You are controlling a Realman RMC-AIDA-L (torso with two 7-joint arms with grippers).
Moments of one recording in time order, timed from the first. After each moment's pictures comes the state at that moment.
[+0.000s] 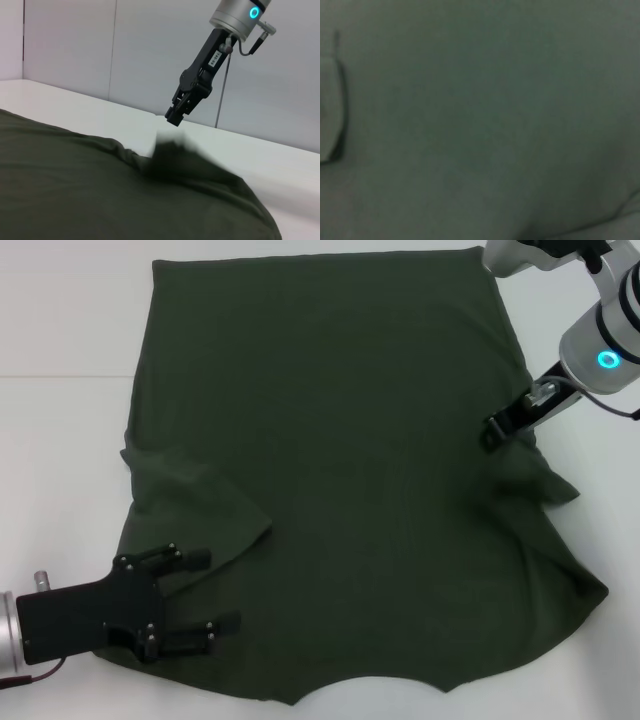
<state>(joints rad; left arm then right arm) -0.40 -2.10 0.56 0.64 2.06 1.64 -1.11 0.99 2.08 -1.07 -1.02 -2.89 -1.45 2.71</state>
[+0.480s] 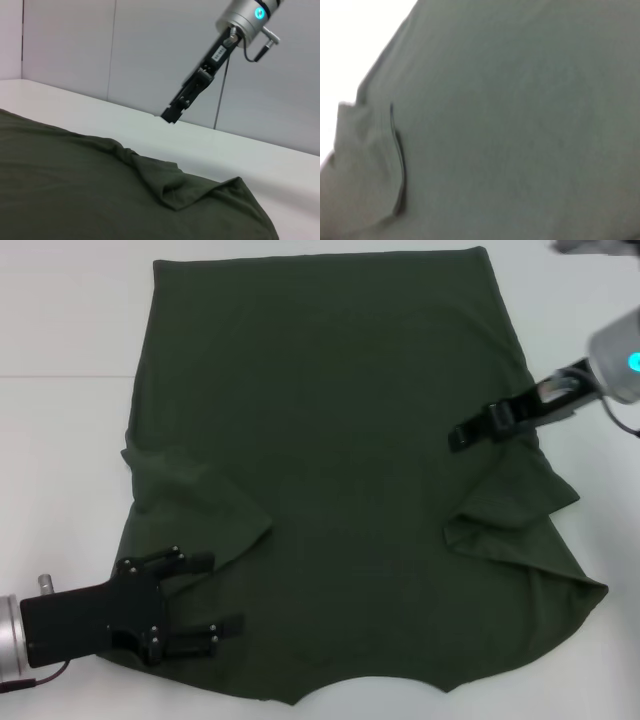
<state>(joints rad) -0.39 -2.11 0.56 0.63 2.06 1.64 -1.11 0.90 2.06 -0.88 -1.02 -2.66 -1.45 2.66</state>
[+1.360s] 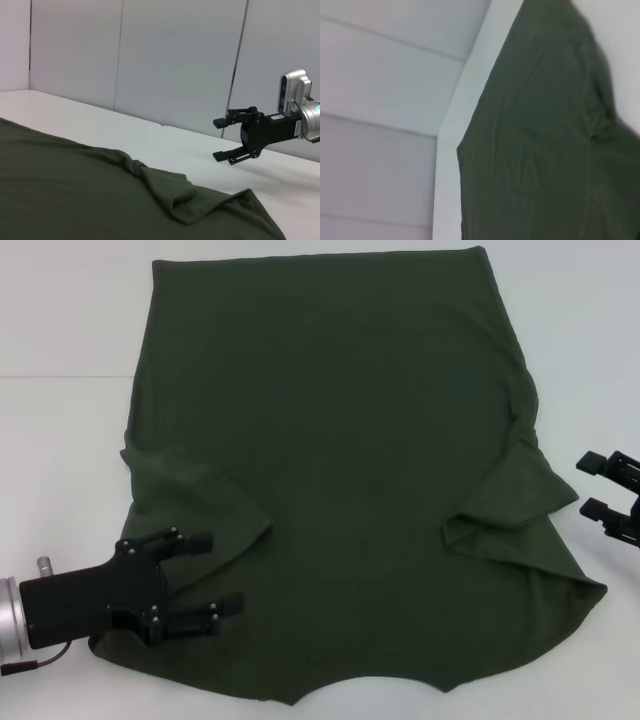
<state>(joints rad) -0.42 -2.11 0.53 0.64 2.06 1.64 -1.12 0.44 1.99 -0.39 -0.38 -1.90 -1.32 2.26</state>
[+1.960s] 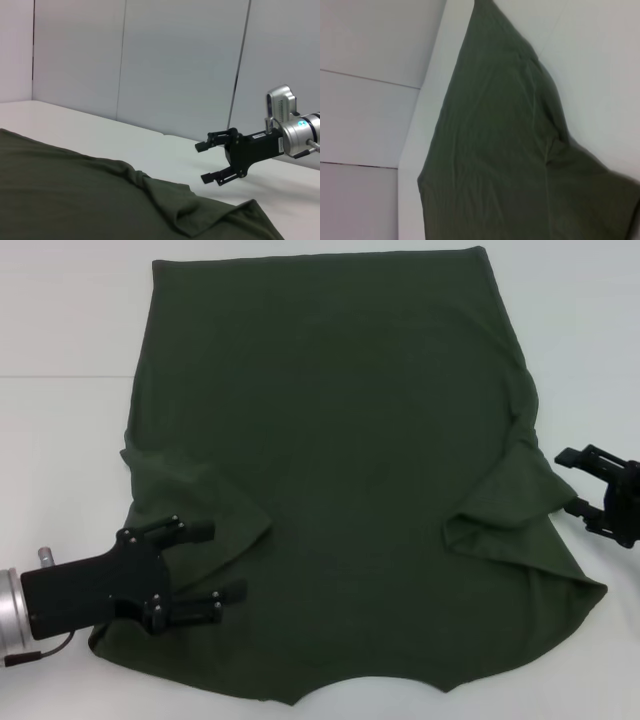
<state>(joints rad) -0.42 -2.11 0.53 0.64 2.04 1.64 -1.11 0.52 2.00 -0.42 -0.32 -1.91 -1.11 2.34</state>
